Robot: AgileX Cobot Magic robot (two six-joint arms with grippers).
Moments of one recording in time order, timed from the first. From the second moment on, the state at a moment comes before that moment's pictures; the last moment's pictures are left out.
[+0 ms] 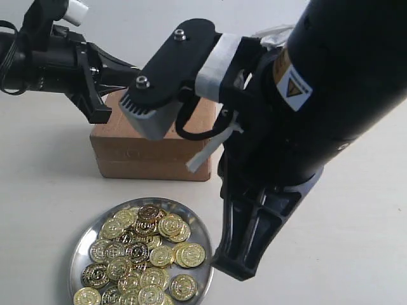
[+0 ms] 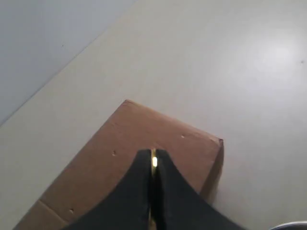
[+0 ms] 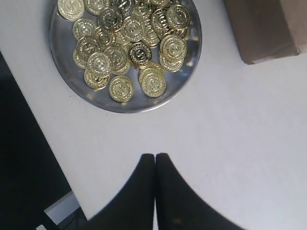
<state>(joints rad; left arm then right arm) -0.27 1.58 -0.92 -1.51 0.67 2.07 1.07 1.37 -1.20 -0.06 1.16 -0.09</state>
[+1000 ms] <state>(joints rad) -0.27 2.03 -1.40 -1.02 0.90 2.10 1.07 1.35 -1.20 0.00 1.16 -0.09</state>
